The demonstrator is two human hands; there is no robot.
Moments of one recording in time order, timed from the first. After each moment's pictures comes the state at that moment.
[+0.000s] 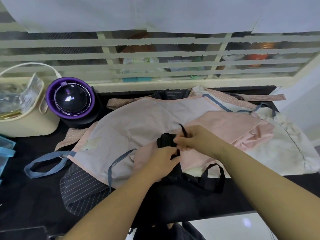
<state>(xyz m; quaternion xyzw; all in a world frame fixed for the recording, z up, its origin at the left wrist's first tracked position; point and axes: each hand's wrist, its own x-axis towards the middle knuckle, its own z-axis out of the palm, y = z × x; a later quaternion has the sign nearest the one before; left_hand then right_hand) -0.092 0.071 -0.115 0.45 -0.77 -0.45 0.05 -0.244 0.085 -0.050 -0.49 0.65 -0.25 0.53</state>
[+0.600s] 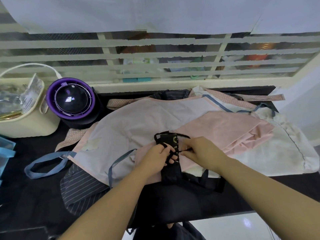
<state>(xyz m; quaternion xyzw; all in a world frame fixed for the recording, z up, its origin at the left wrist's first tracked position) -0.087 0.066 -0.110 0.51 -0.56 -0.64 0.12 -0.252 0.105 -0.083 -0.71 0.65 -0.08 0.25</state>
